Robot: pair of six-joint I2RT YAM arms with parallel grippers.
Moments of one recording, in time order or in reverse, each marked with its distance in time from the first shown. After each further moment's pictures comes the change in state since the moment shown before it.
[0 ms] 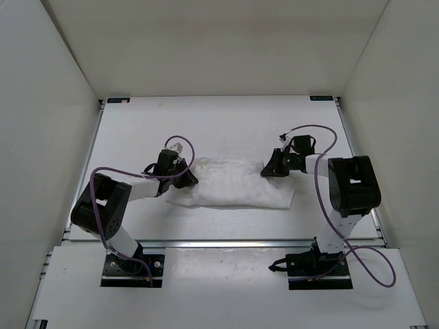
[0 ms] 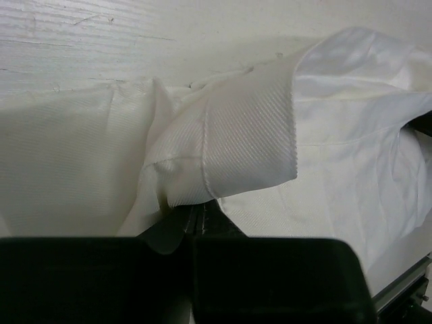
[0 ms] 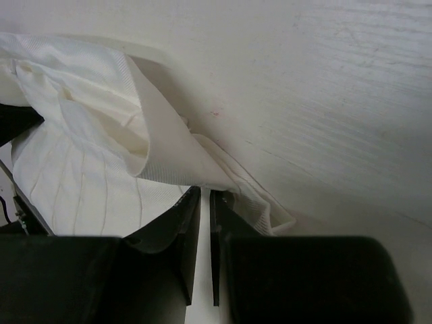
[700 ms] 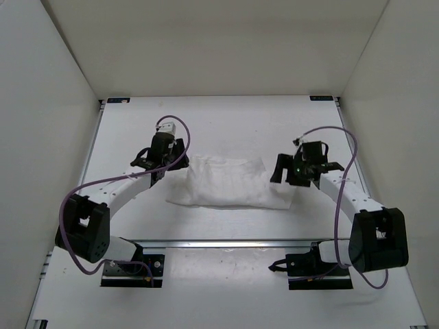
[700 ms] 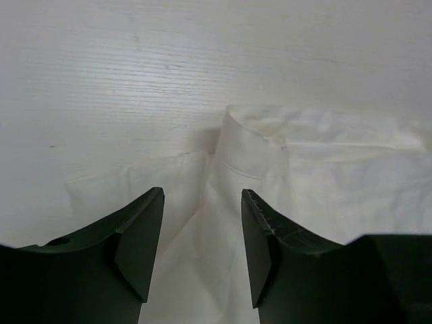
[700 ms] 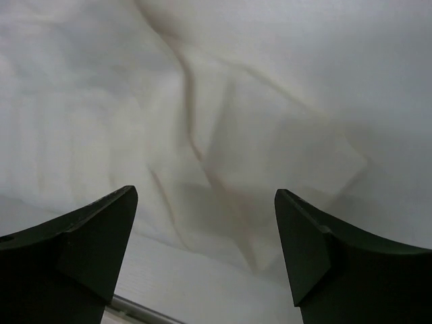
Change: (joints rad) left arm -0.014 -0.201 0.212 -0.324 -0.277 0.216; right arm 0.042 -0.492 -0.069 -0.360 0.356 -0.060
